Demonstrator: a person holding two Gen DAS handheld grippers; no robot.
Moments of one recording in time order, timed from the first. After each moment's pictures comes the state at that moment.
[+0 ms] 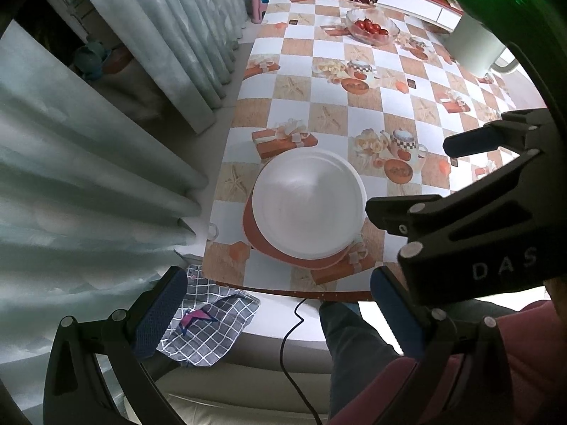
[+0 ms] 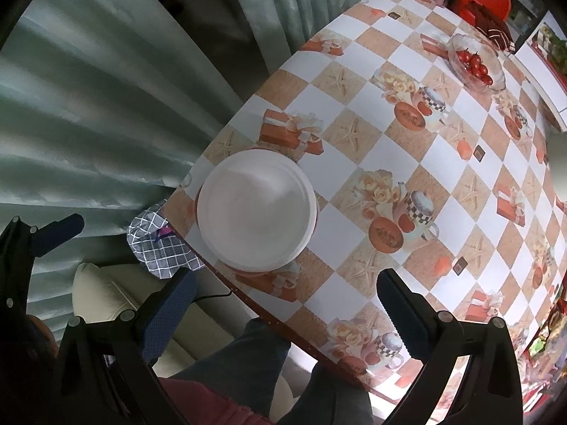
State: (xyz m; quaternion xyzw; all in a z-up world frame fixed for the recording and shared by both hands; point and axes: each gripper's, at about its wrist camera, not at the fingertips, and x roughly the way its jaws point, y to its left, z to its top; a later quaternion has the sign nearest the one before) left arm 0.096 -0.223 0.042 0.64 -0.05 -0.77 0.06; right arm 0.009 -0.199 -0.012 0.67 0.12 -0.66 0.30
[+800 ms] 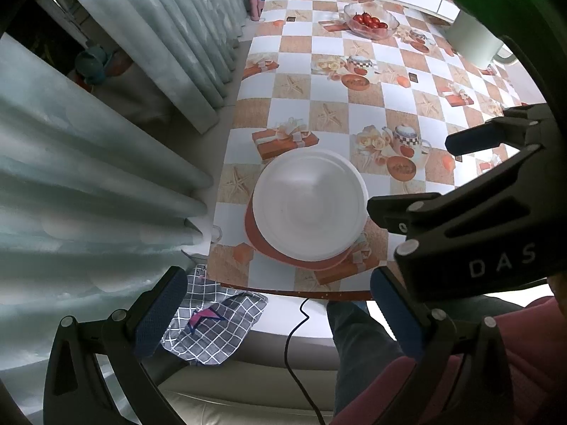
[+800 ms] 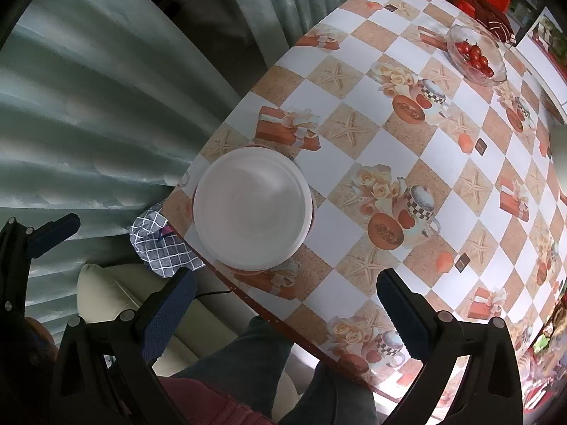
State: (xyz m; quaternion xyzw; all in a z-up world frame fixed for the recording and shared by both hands) left arm 0.090 -0.218 0.040 0.64 -0.06 -0.76 0.07; right arm 0.002 -0.193 -0.017 0.68 0.11 -0.66 0.30
